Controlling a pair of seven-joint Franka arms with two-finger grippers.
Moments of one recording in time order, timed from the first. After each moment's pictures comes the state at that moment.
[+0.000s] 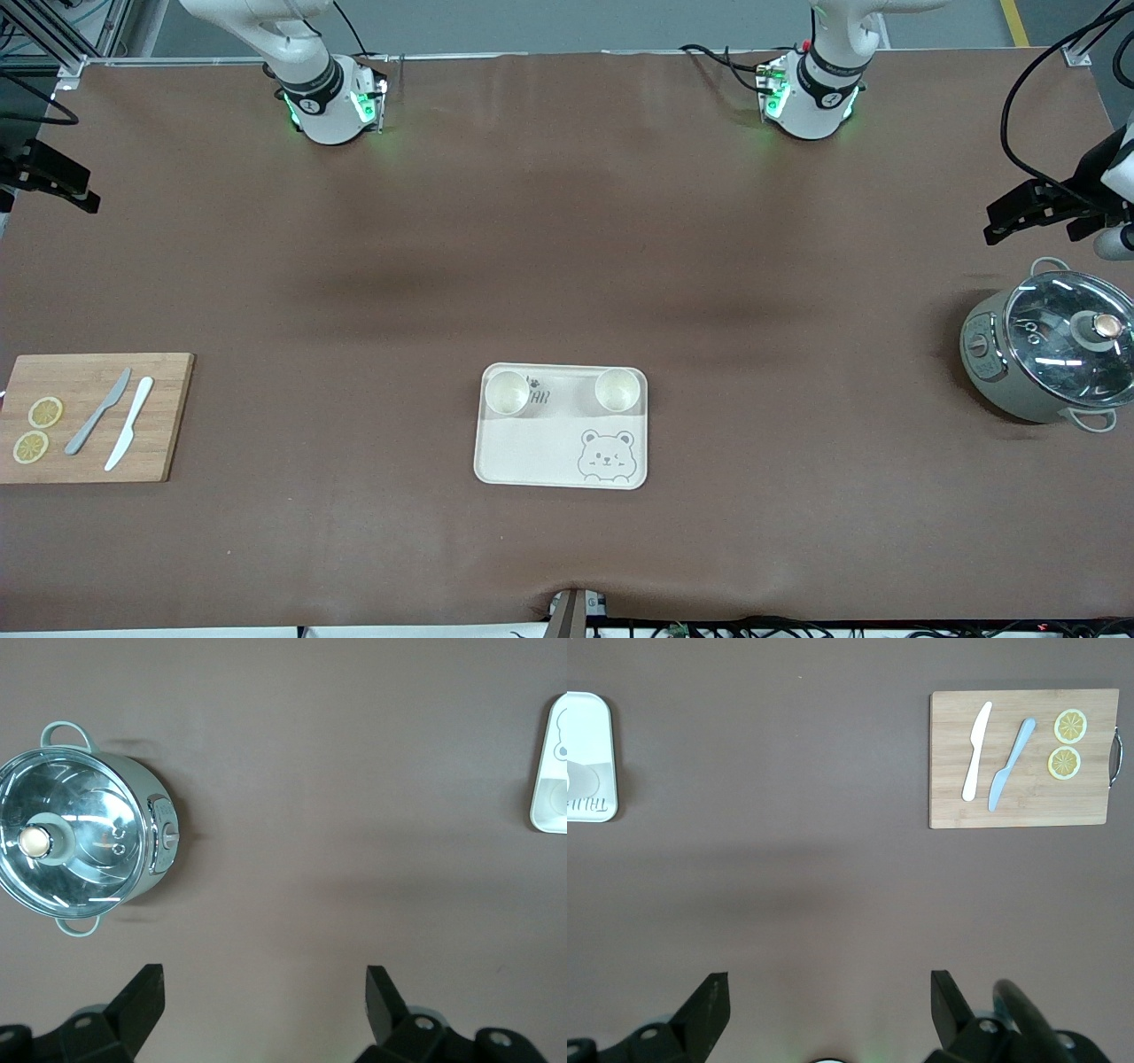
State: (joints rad) left arm -0.02 0.00 0.01 -1.57 0.03 1.56 -0.04; right arm 0.04 -0.02 -0.10 -1.47 -0.03 1.42 -0.05
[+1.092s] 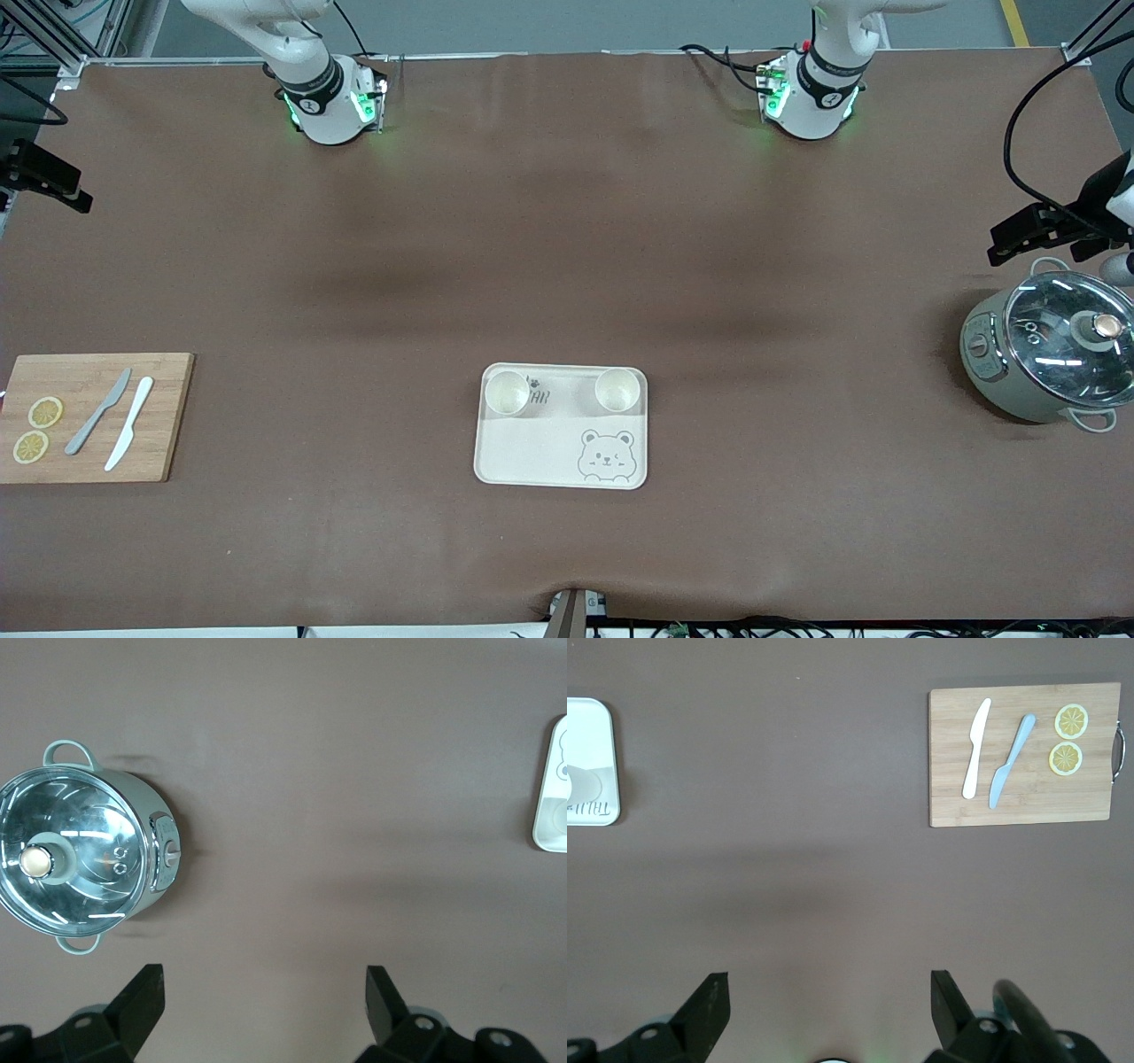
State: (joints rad) left arm -0.02 0.06 0.01 -1.51 0.03 1.57 -0.04; right arm -0.01 -0.02 -0.06 -1.47 -0.01 1.42 -0.05
